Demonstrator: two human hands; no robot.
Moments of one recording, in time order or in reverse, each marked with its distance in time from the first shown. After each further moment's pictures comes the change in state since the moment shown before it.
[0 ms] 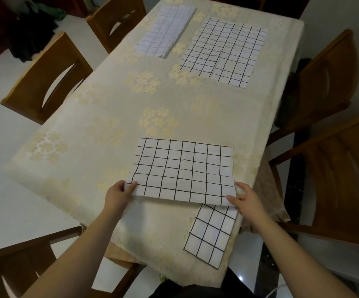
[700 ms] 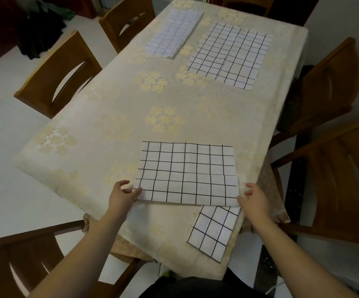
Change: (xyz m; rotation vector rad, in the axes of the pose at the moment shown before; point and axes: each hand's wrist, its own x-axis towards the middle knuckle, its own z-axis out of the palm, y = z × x) left_hand -0.025 -0.010 -0.006 -0.201 0.002 -0.168; right_hand -0.011 0.002 0.008 -0.371 0.318 -0.005
